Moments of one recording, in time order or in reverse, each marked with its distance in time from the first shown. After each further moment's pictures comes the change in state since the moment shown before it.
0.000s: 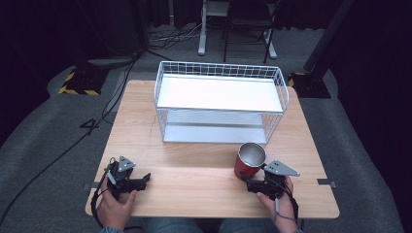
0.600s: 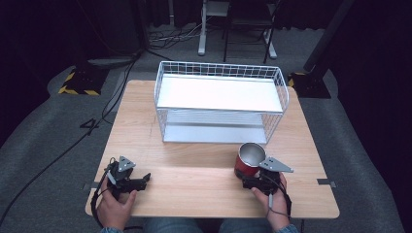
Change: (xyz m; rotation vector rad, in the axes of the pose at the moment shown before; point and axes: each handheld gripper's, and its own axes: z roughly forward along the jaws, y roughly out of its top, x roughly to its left) left arm 0.000 0.000 0.000 0.000 0.000 0.000; right arm 0.000 0.002 0.017 -0.004 -0.009 -0.003
